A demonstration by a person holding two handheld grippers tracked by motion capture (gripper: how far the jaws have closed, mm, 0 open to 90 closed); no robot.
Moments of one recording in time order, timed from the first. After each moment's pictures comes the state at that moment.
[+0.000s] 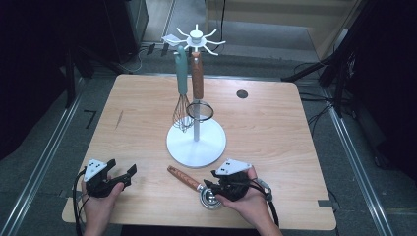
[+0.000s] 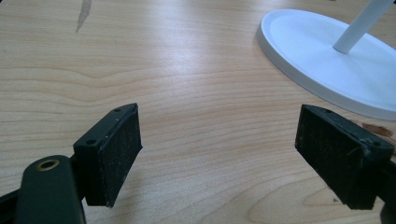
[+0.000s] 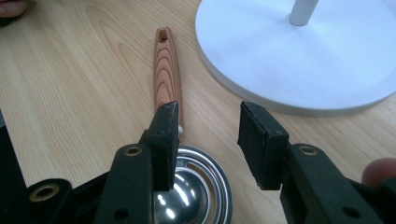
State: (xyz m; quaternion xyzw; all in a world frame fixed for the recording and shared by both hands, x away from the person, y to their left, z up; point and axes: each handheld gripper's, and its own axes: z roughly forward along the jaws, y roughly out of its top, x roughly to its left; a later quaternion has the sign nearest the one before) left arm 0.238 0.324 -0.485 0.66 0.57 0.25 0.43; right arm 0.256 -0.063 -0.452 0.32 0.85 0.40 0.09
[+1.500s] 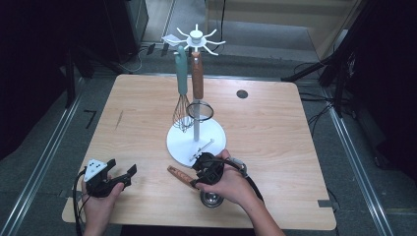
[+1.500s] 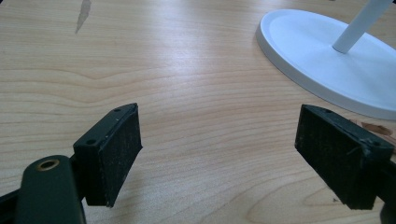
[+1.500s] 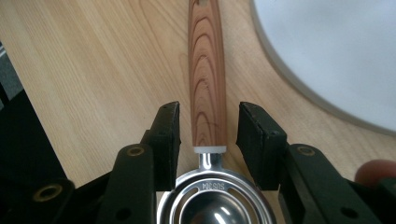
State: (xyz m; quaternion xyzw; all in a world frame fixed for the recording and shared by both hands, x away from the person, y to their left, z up) left arm 0.238 0.324 -0.485 0.66 0.56 0.25 0.43; right arm 0.298 0.000 -0.442 0.31 0.92 0.24 -0.04
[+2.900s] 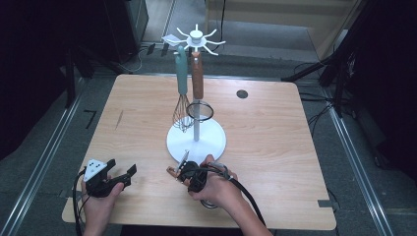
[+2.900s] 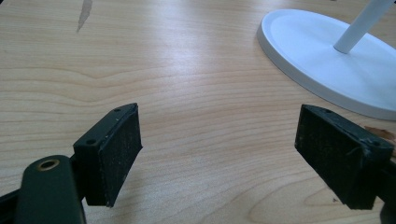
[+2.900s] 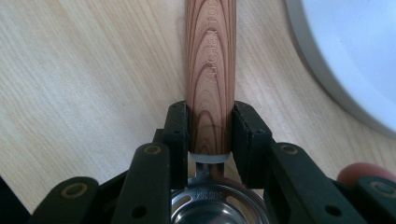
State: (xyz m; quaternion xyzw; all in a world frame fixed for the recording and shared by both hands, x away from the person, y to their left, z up) left arm 0.238 0.325 -0.485 0.66 0.57 0.25 0.43; right arm 0.284 0.041 -0.457 0.27 0.96 0.11 0.04
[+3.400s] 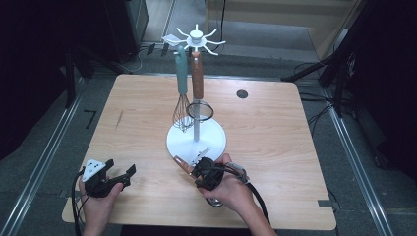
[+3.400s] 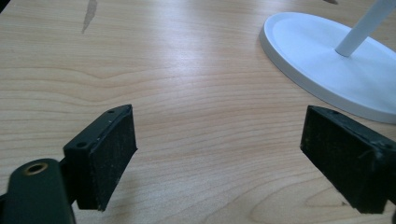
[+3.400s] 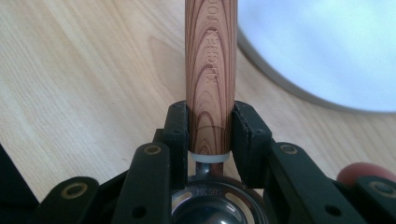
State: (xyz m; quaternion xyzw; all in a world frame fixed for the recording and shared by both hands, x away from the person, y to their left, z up) left arm 0.237 0.327 -0.483 0.65 0.57 0.25 0.43; right arm 0.281 -0.002 -0.438 0.32 0.92 0.21 0.05
